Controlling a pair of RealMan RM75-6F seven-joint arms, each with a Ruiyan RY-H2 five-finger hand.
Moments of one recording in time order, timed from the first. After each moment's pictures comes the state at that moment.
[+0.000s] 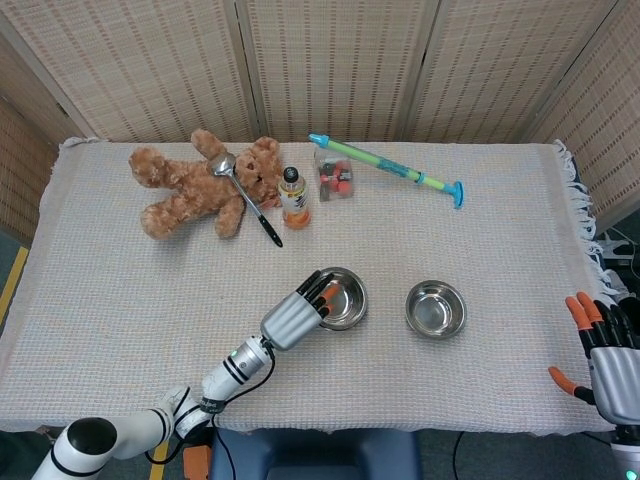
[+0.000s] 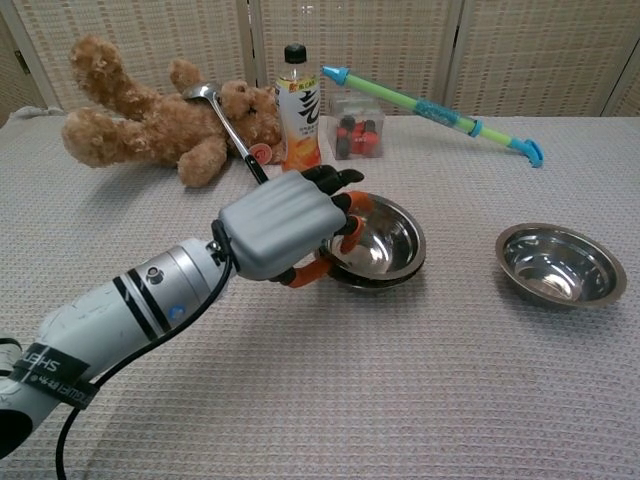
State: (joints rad) left arm -0.86 -2.03 -0.10 -0.81 1.69 1.18 0.35; right arm -0.03 -1.10 0.02 -1.65 -1.55 1.57 -0.07
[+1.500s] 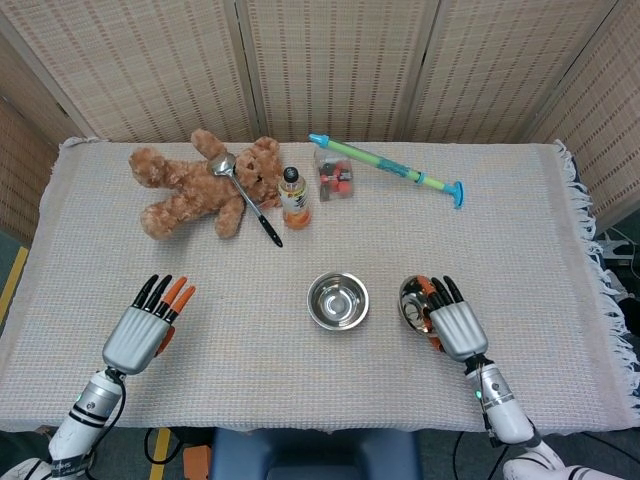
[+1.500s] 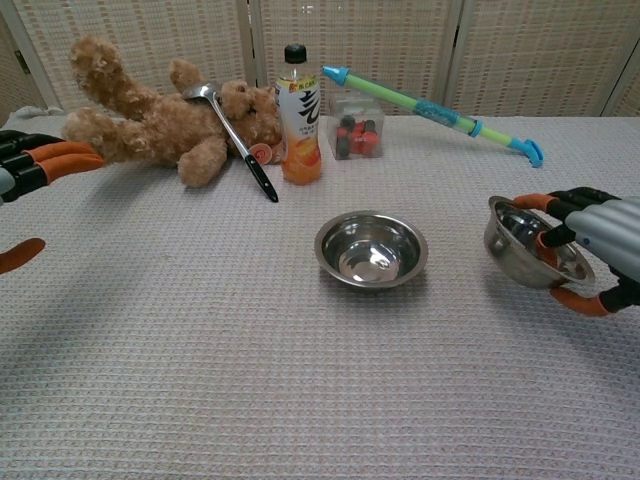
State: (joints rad) left arm -0.42 -1.42 0.04 -1.37 1.62 1.42 0.41; right arm 0.35 -1.56 0.09 -1.35 -1.49 1.16 -0.38
